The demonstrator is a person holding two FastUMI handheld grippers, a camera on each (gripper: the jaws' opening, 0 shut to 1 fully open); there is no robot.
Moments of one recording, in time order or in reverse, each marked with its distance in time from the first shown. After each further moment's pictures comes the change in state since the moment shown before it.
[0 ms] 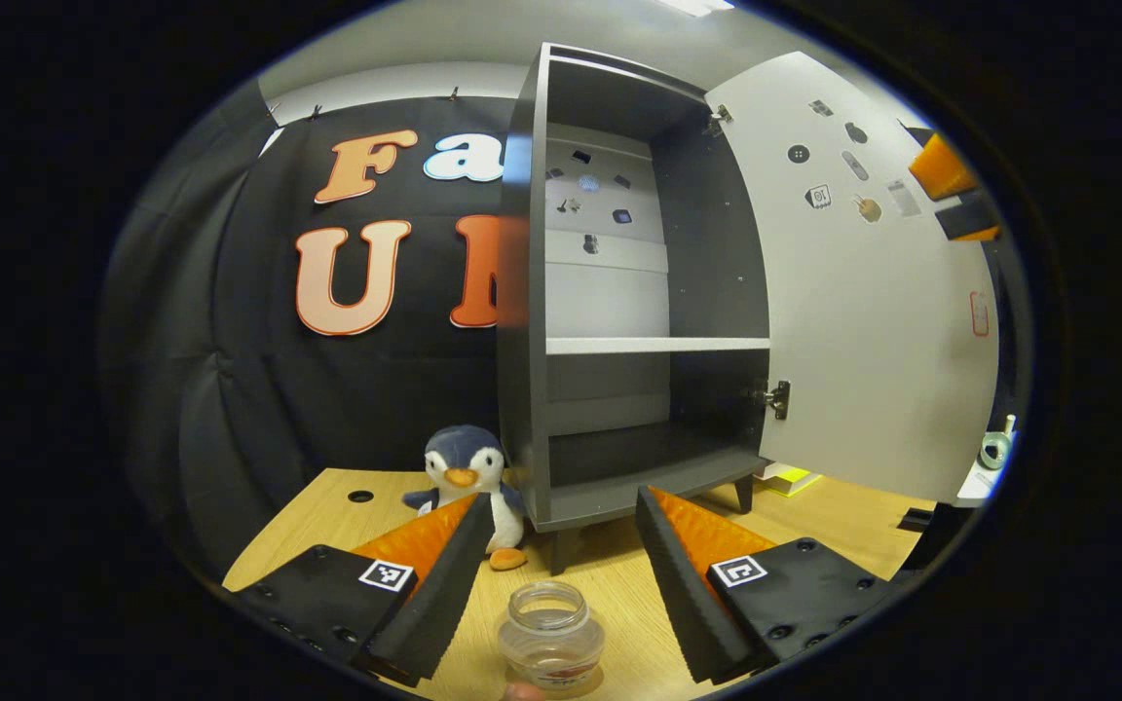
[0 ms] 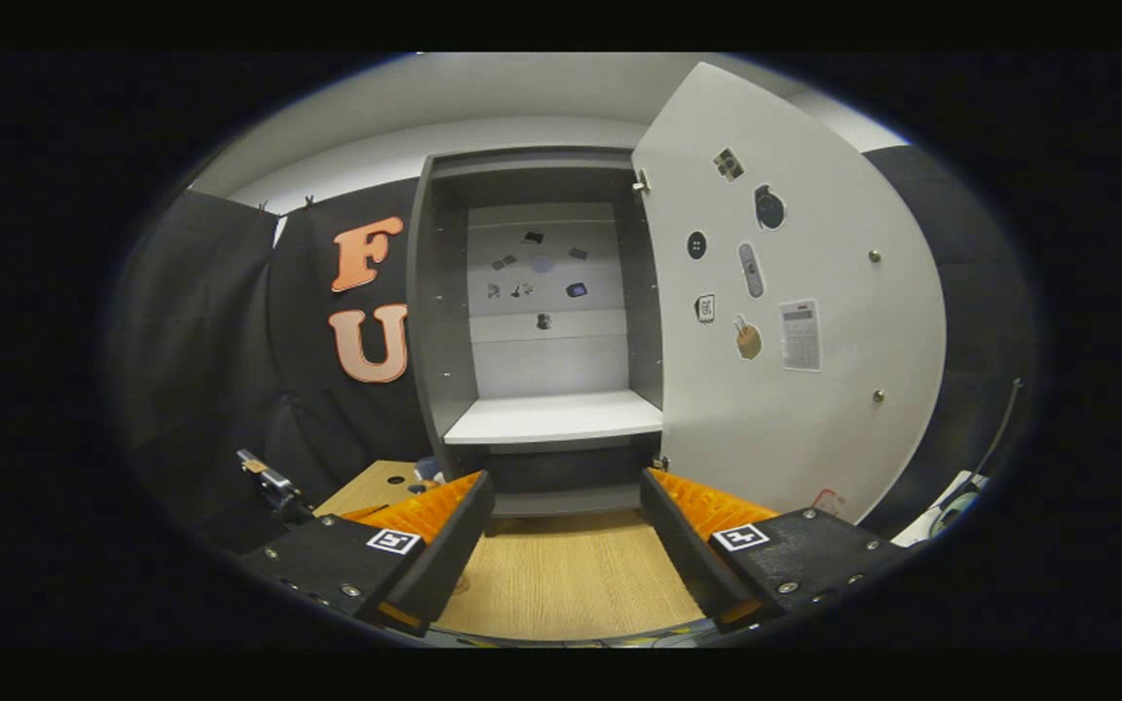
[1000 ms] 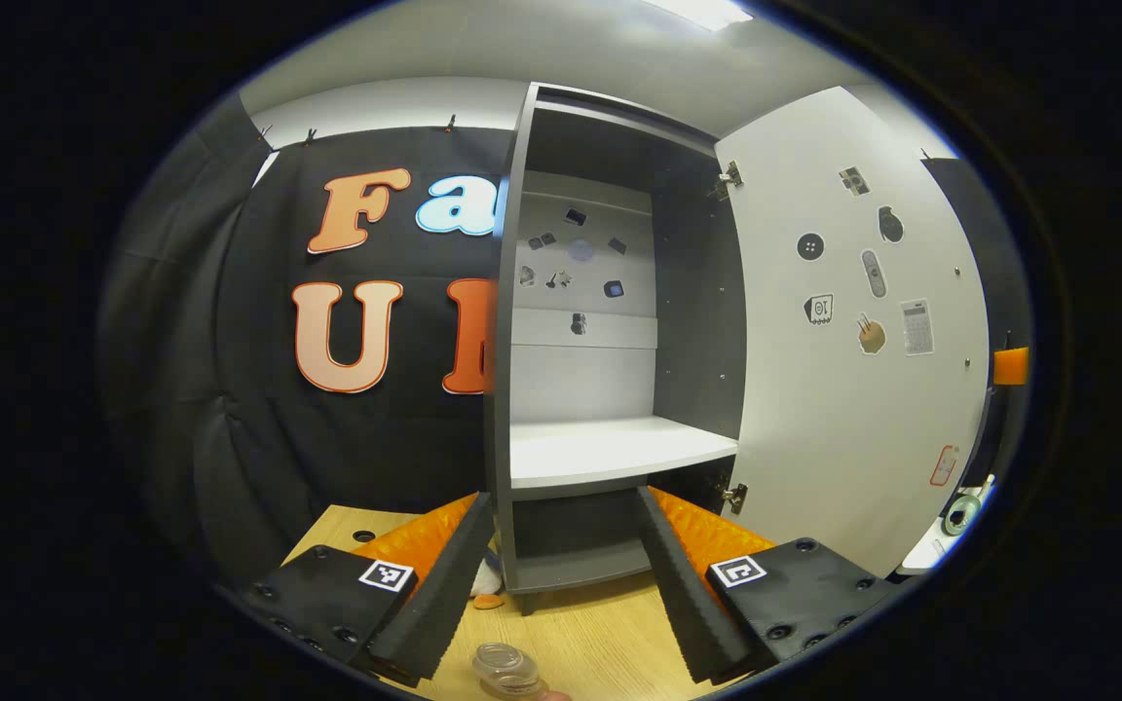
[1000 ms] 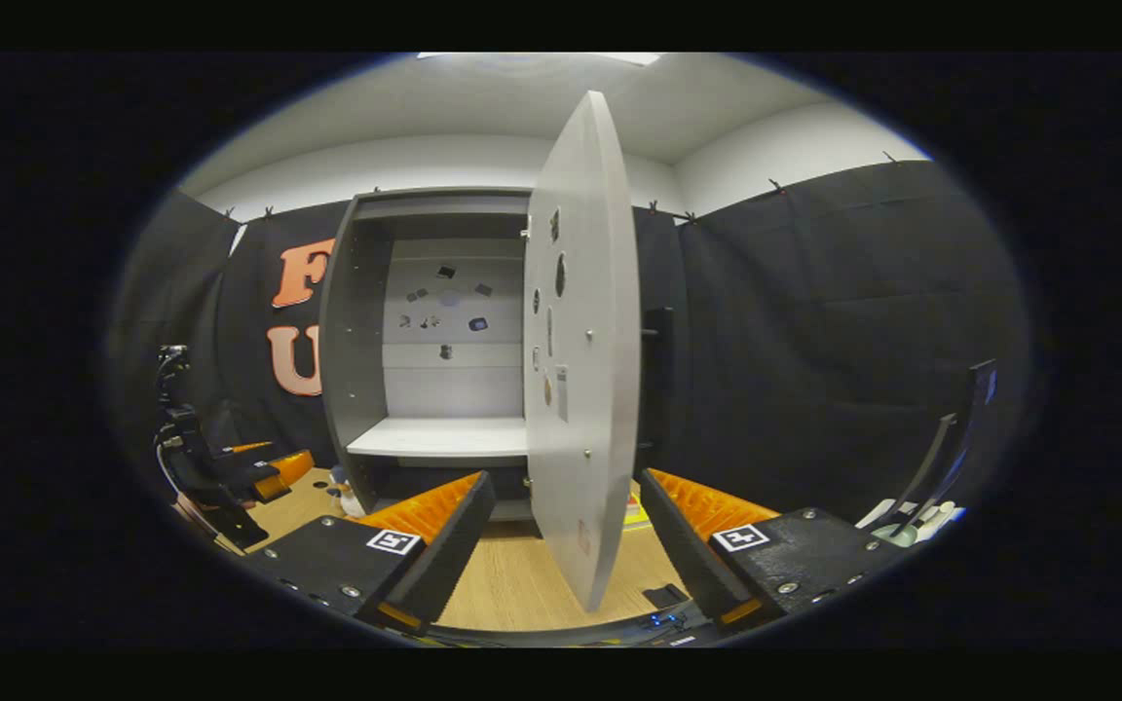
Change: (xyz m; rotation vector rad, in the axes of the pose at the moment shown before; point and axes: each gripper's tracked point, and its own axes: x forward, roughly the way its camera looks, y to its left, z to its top) left arm -0.018 -0.040 0.146 -0.046 -0.055 0.018; right arm -0.078 -0.164 0.039 -0.048 -0.048 -0.190
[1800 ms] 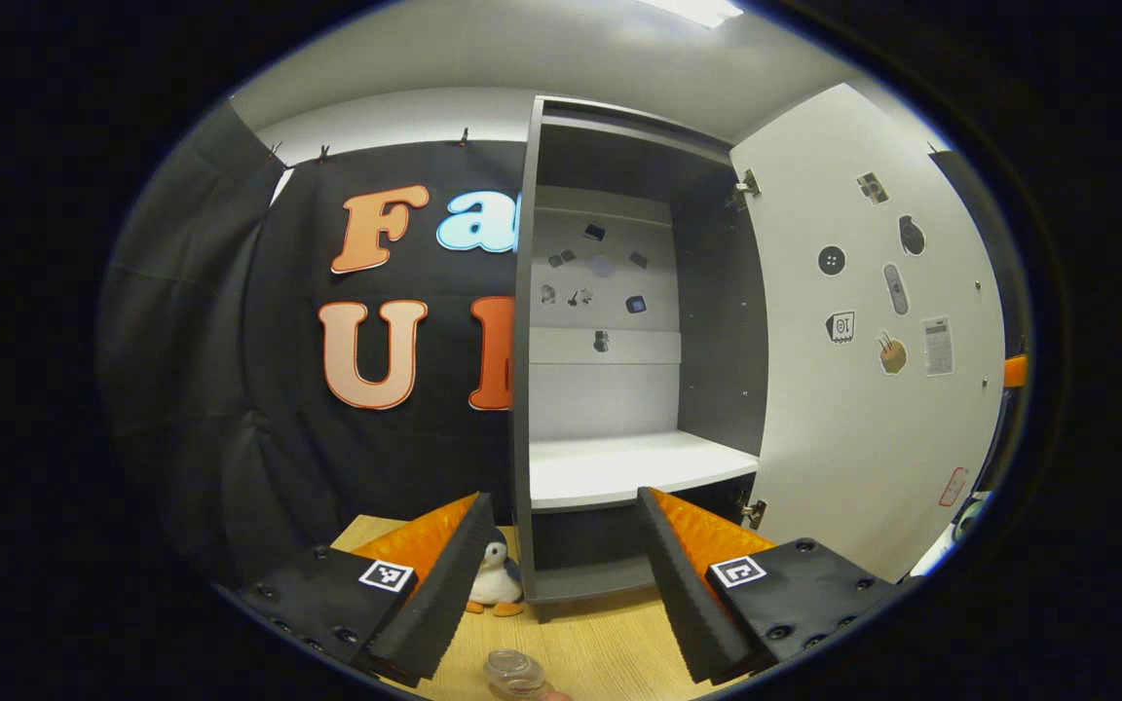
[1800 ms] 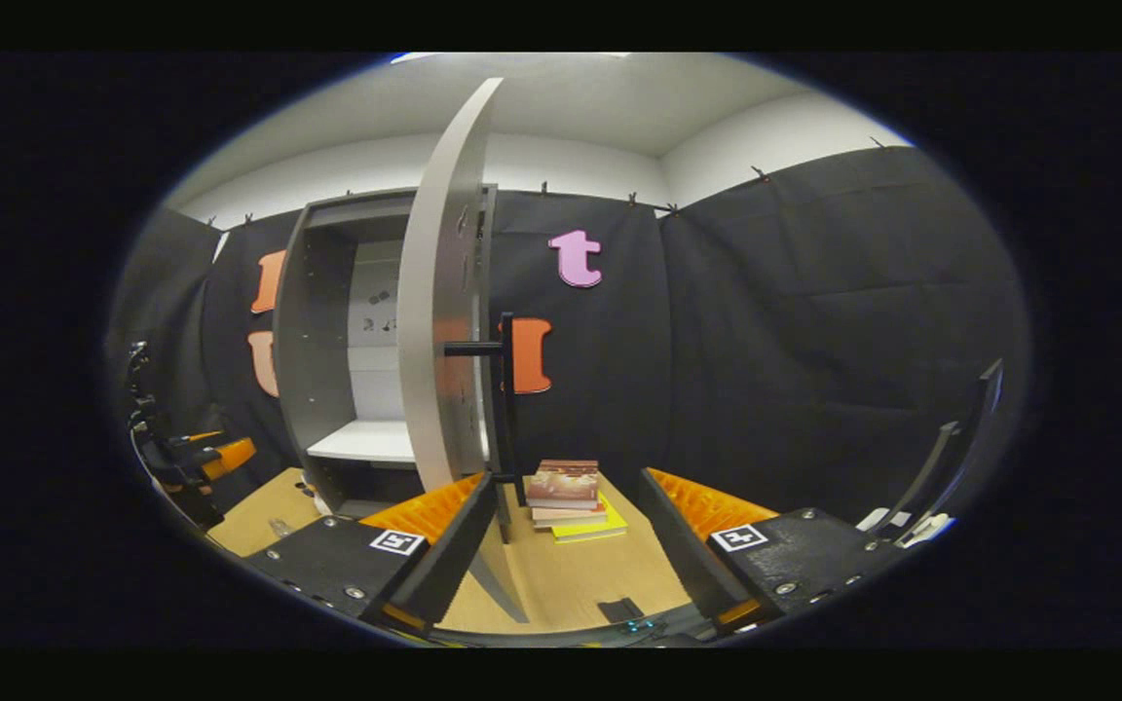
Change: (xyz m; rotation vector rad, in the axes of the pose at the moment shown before) left arm -0.001 0.008 0.029 0.025 -0.028 0.086; right arm 0.038 -0.061 0.014 0.061 -0.014 0.034
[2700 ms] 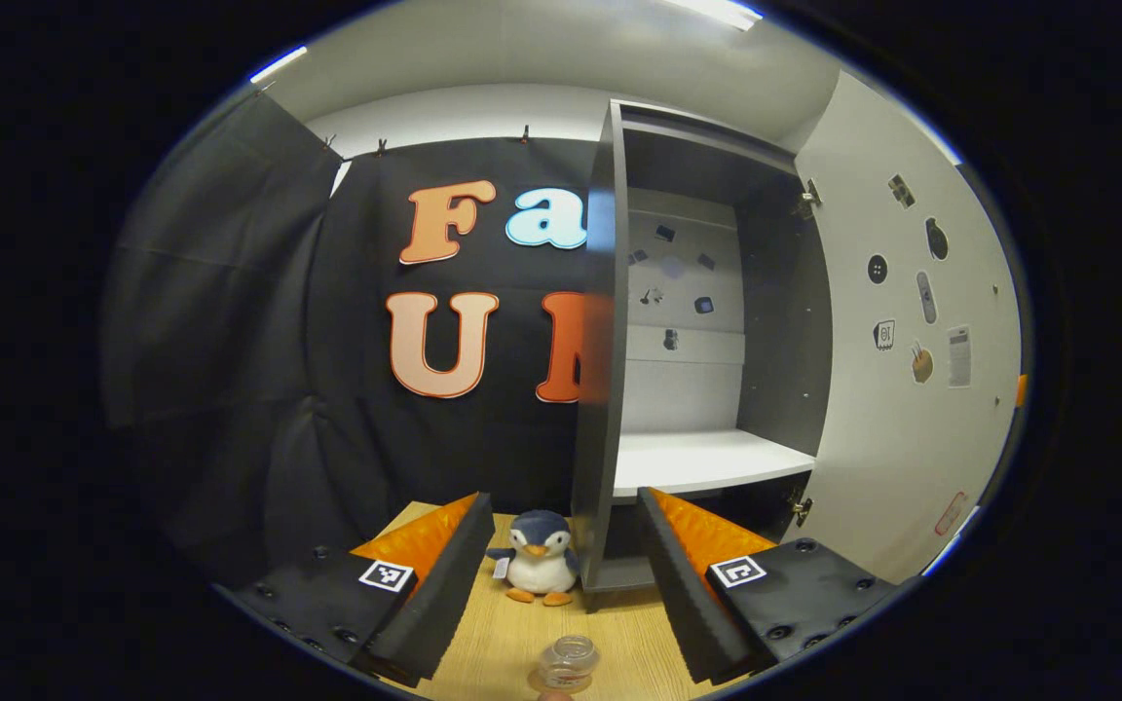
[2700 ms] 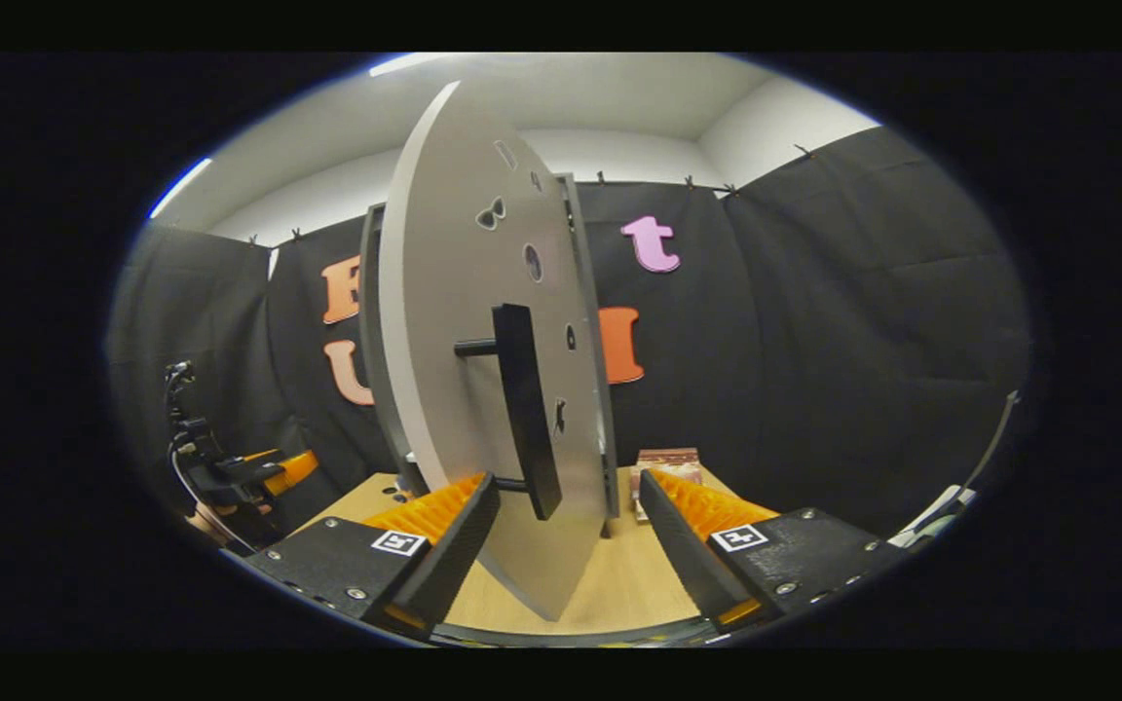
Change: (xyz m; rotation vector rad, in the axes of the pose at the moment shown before) left arm -0.033 0.077 0.001 -0.029 0.015 0.156; right arm 0.008 0.136 -0.015 0.057 0.044 0.233
